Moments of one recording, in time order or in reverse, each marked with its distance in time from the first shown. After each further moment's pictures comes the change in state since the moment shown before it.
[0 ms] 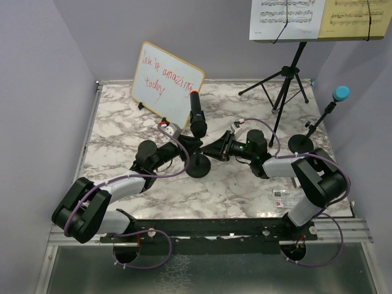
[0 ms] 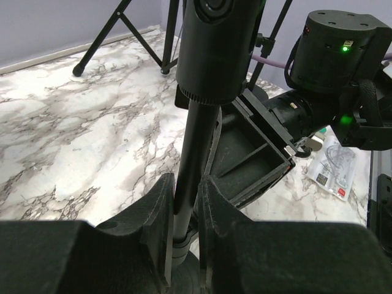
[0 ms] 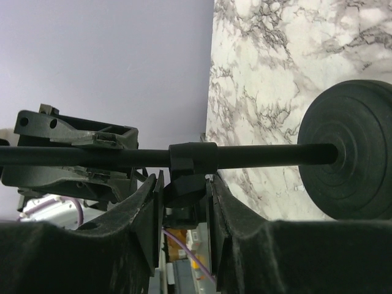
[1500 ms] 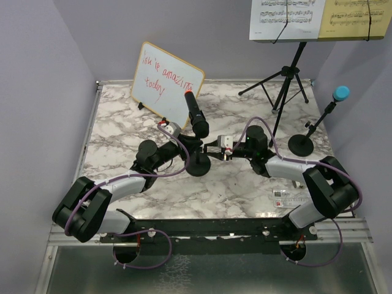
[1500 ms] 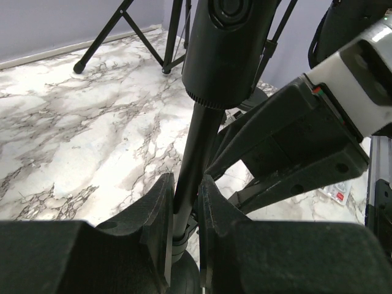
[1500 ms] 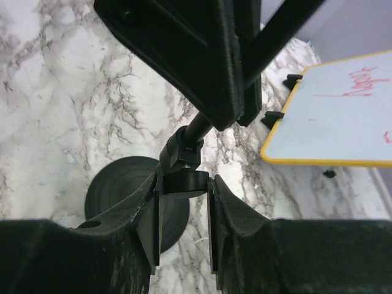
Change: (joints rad) left arm 0.000 0.008 0.003 -0.001 -0.012 -0.022; right arm 0.028 -0.119 0.056 -0.200 -0.209 -1.850
